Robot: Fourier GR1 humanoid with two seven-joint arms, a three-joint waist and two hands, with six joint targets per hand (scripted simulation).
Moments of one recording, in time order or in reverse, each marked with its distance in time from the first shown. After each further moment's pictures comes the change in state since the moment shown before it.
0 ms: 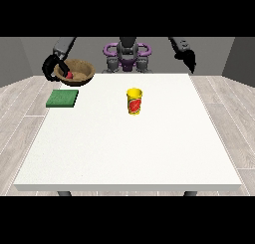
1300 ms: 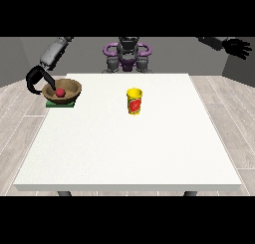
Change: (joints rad) left arm -0.068 0.461 0.375 0.183 0.295 -0.374 -0.120; right arm -0.021 -0.197 -0.198 0.158 -0.095 0.049 -0.203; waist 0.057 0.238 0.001
